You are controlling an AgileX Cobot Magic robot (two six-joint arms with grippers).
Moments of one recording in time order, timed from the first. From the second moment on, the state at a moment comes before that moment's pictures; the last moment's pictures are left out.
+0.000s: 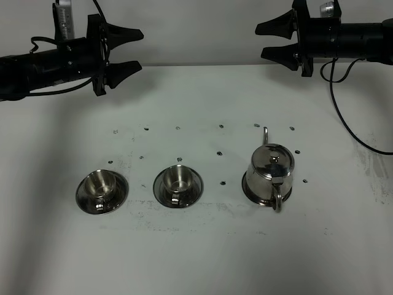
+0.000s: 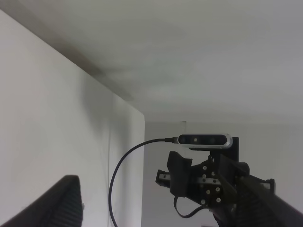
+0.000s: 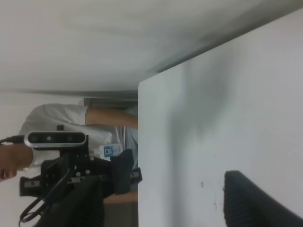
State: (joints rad) left arm 0.03 2.35 -1.67 -1.71 0.92 0.65; right arm 0.03 2.48 -2.08 1.42 1.13 -0.42
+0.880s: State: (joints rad) left arm 0.03 2.17 -1.67 -1.33 0.71 0.84; right arm 0.03 2.35 -2.21 0.79 1.05 -0.53
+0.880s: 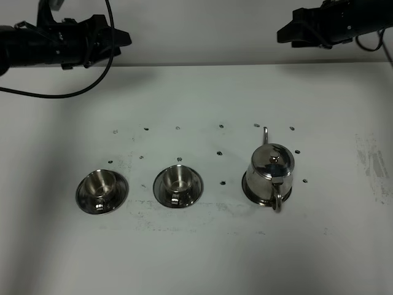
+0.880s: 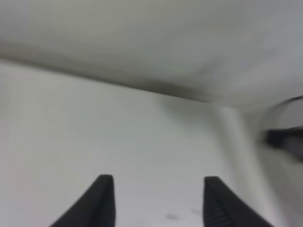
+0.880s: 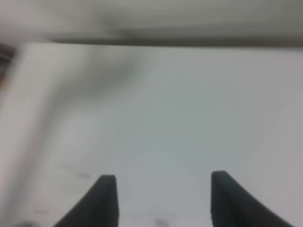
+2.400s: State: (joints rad) left arm -0.01 0.79 -0.51 -0.92 0.25 0.88; right arm 0.12 1.27 -1.07 0.28 0.63 -0.31
